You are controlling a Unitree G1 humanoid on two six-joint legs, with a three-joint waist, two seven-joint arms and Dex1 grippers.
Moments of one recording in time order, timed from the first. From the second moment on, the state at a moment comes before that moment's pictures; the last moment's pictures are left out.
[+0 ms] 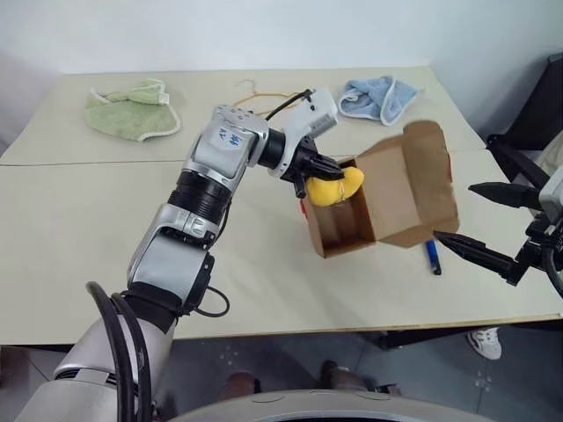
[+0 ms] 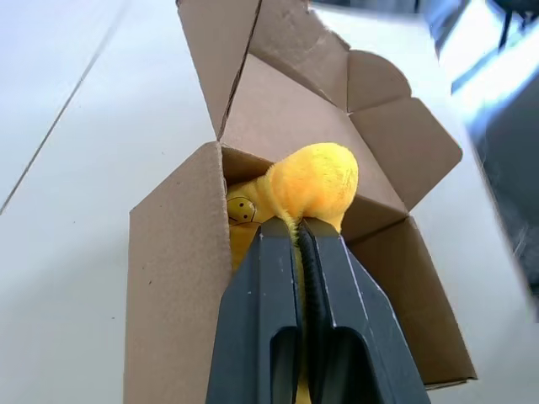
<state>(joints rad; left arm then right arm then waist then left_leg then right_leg) -1.34 0.21 -0.17 0.64 -0.06 0.71 -1.13 0.01 -1.09 -0.73 -0.66 0.81 0.83 0.80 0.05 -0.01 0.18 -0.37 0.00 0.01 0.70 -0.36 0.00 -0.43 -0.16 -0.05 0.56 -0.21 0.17</state>
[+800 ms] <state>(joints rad) -1.17 0.36 -0.23 0.34 -0.19 0.83 -1.07 -0.21 -1.13 -0.50 -0.45 0.72 0.72 0.92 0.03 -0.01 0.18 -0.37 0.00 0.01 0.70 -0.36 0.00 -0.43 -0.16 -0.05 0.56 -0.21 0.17</state>
